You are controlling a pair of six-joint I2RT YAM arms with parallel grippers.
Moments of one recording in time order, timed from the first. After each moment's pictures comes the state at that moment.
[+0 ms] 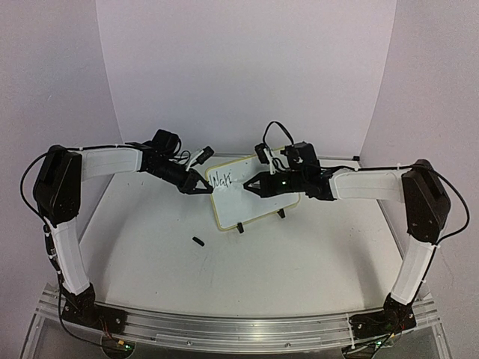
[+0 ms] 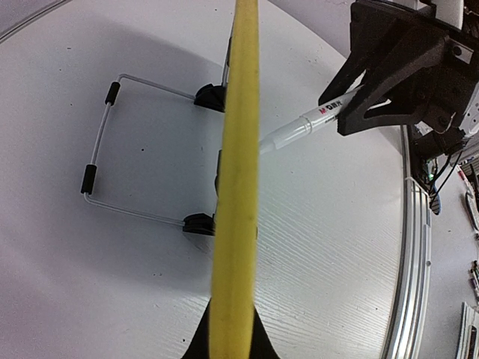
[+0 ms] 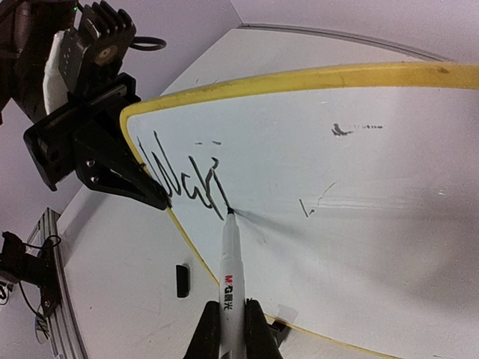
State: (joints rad) left arm -0.48 1.91 1.44 -0.43 0.78 0.24; right arm 0.66 1.86 1.27 0.10 -0.41 0.31
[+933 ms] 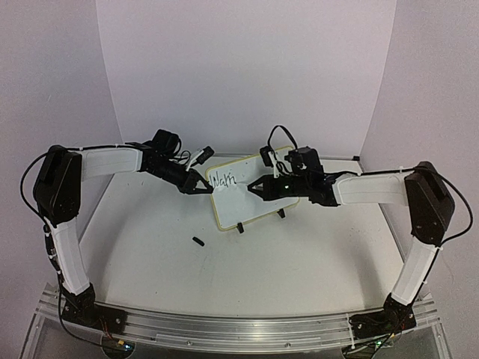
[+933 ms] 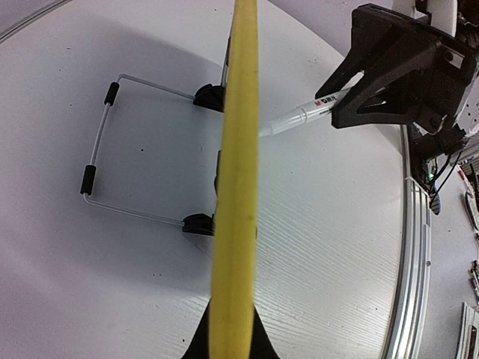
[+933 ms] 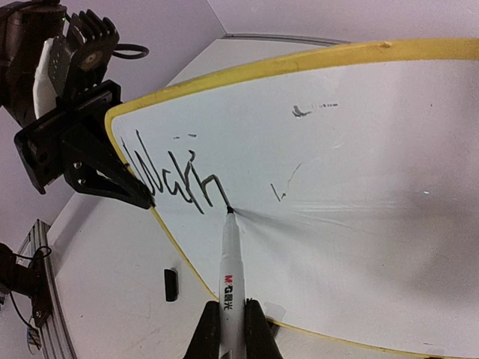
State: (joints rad) left arm -0.48 1.91 1.44 -0.43 0.78 0.24; right arm 0.66 1.82 1.19 0.17 -0.34 0.33
